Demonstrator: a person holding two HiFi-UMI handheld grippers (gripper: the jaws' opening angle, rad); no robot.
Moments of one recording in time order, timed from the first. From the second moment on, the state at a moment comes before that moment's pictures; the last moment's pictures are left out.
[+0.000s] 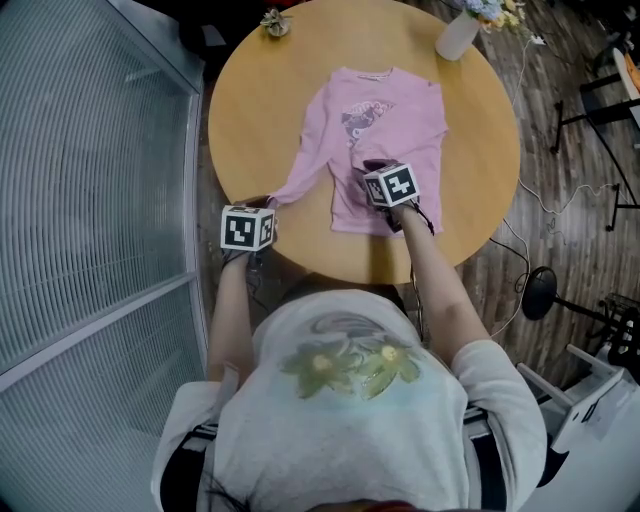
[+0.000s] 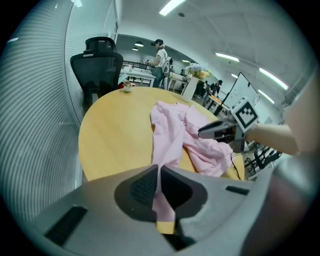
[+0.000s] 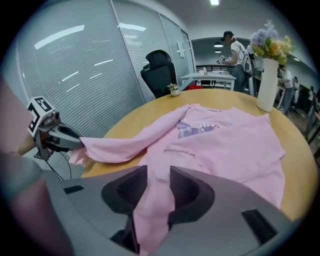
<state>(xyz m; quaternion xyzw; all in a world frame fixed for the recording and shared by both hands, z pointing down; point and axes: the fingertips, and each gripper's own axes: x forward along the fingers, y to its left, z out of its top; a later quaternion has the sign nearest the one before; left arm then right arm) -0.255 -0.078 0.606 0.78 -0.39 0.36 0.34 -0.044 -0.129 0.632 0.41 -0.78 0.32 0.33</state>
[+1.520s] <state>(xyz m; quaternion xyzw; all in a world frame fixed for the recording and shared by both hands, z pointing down) -0.315 -0.286 0.412 0.80 -0.50 0.10 0.33 -0.028 -0.136 0.558 0.46 -0.81 0.27 0.27</state>
